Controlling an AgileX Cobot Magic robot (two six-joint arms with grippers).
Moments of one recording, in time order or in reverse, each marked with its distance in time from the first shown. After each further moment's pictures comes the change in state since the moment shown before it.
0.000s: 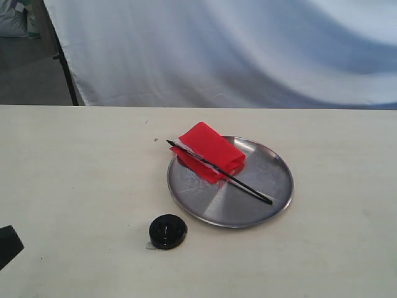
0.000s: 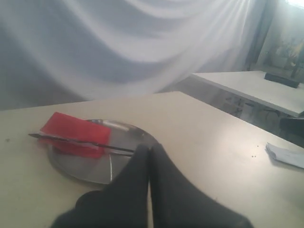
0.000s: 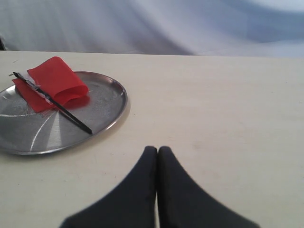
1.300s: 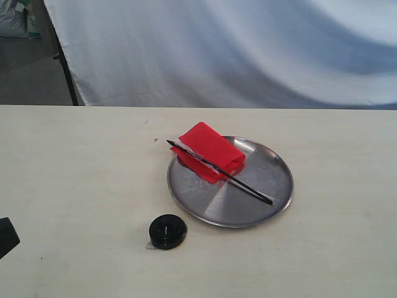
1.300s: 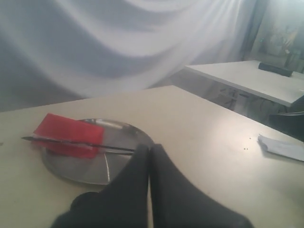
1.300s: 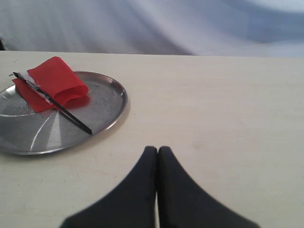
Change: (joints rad) left arm 0.000 0.000 -0.112 0.539 -0.002 -0.514; right arm 0.000 0.000 0.000 0.000 0.000 0.000
